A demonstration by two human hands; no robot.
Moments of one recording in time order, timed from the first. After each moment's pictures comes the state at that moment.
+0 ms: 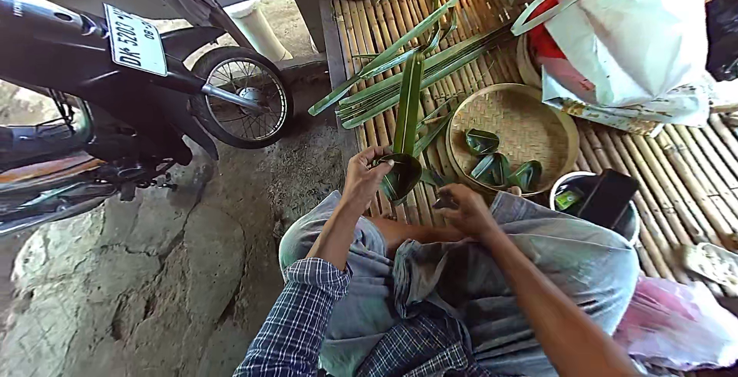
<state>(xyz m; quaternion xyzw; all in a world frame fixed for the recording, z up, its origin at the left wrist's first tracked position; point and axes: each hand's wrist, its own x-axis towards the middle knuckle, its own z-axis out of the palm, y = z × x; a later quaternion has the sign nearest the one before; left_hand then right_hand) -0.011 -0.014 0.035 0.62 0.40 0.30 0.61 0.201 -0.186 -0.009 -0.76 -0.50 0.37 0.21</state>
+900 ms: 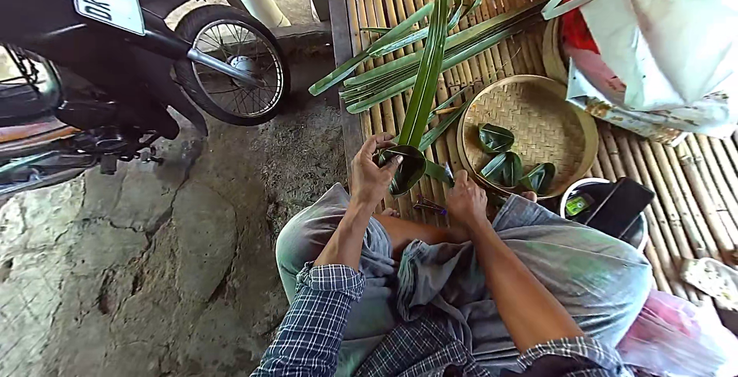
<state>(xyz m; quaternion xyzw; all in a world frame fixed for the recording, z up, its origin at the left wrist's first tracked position) -0.009 -0.015 0.014 0.68 0.42 0.35 0.48 0.183 -0.141 -0.038 -0.89 -0.37 0.25 0.02</state>
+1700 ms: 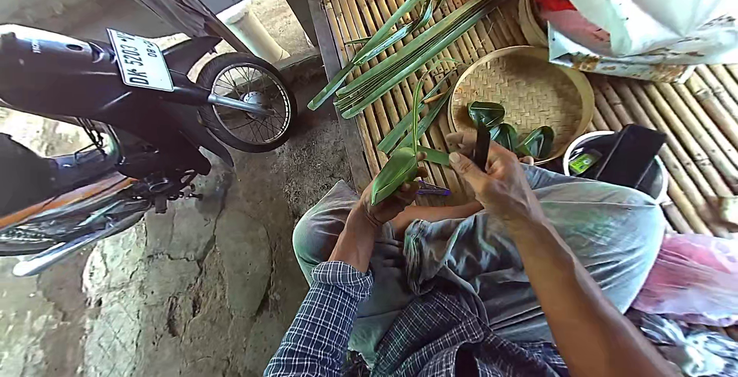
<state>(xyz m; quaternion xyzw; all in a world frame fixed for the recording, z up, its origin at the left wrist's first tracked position) -0.022 -0.064 0.026 0.13 0.05 0.10 0.99 0.165 -0.205 0.116 -0.67 -0.39 0.36 0.52</state>
